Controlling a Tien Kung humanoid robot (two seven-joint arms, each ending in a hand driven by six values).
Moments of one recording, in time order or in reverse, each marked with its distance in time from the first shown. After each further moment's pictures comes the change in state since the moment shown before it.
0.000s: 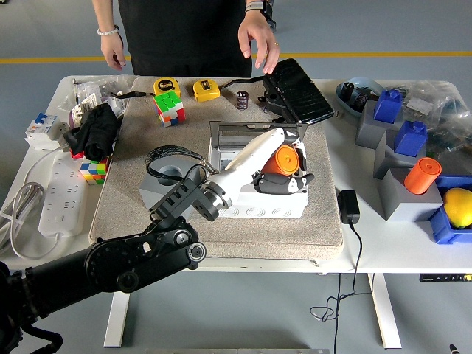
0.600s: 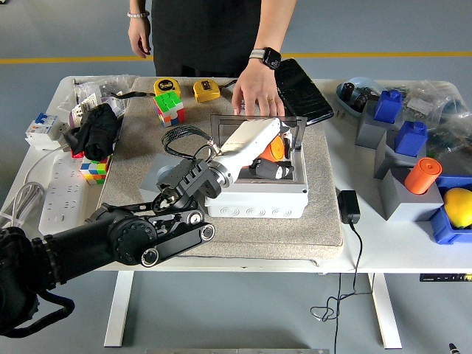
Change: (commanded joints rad) left arm -0.134 -0.024 0.098 0.238 0.120 0.016 0.063; right arm 0.006 -0.002 -0.018 0.000 0.010 -0.004 0.005
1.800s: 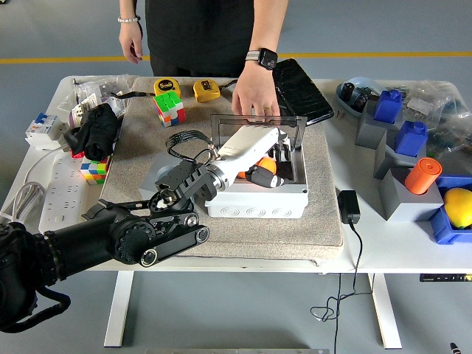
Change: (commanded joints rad) left arm -0.018 0.000 0.066 0.066 0.045 -0.006 -0.043; right arm 0.001 -0.004 -0.011 0.005 -0.001 -0.009 0.013
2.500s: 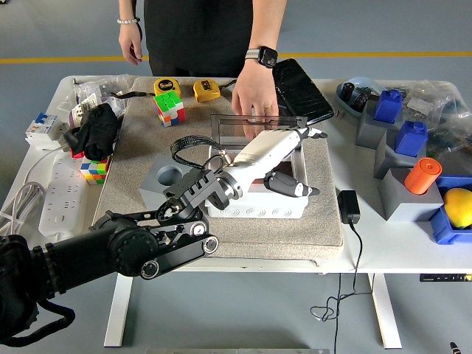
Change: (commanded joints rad) left arm 0.078 0.000 -0.116 -0.205 -0.022 -0.010 -0.044; right arm -0.002 0.003 0.014 0.002 -0.004 -0.002 0.005
